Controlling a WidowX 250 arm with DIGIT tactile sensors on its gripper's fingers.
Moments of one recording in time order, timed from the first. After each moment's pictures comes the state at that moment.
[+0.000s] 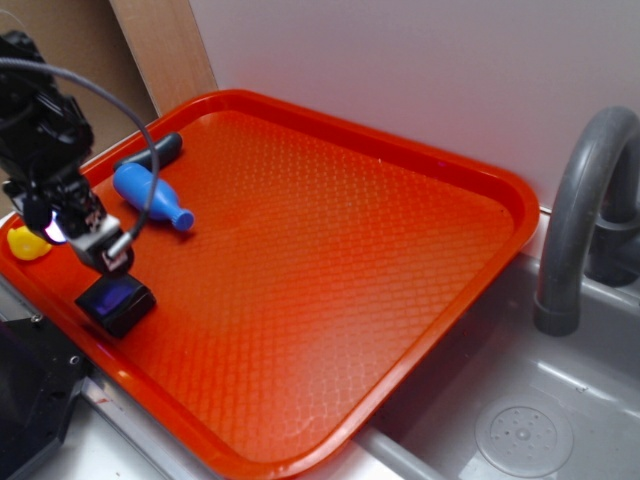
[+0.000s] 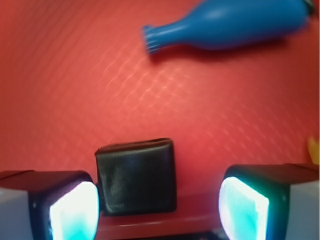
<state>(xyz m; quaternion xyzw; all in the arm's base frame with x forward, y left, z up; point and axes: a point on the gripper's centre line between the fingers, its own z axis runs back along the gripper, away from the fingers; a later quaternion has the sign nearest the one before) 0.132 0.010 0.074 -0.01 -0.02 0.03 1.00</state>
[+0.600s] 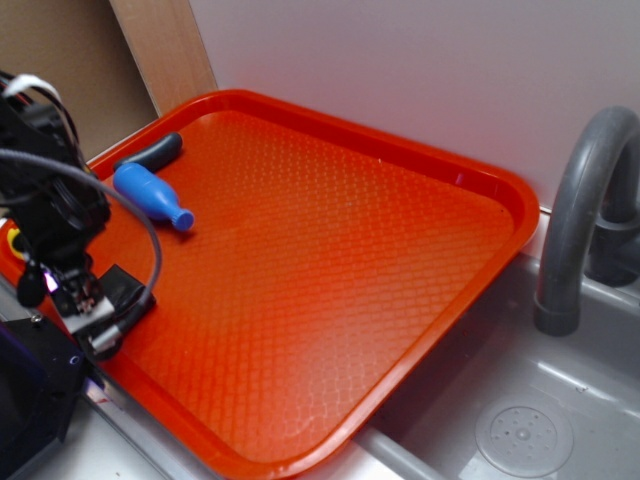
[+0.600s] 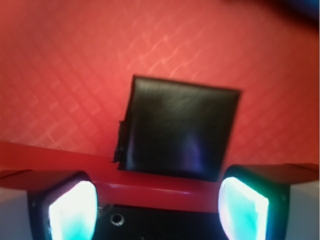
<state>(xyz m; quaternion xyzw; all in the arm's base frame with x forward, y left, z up) 0.104 -0.015 0.045 0.03 0.04 -0.05 1.00</state>
